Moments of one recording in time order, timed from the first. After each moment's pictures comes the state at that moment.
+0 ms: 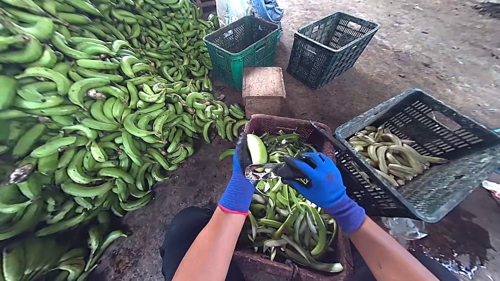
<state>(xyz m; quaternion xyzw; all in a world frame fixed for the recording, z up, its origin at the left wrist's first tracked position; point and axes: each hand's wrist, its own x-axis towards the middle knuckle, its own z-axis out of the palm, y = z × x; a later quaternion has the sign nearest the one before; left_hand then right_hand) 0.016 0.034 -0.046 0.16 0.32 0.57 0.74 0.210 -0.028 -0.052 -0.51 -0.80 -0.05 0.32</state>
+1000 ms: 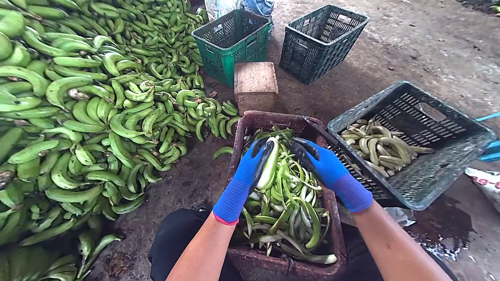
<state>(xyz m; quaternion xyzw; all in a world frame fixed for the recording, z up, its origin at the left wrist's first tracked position) 0.021 0.020 -0.026 0.55 0.50 0.33 0.59 0.235 -0.010 -0.015 -0.68 -0.63 0.31 0.20</state>
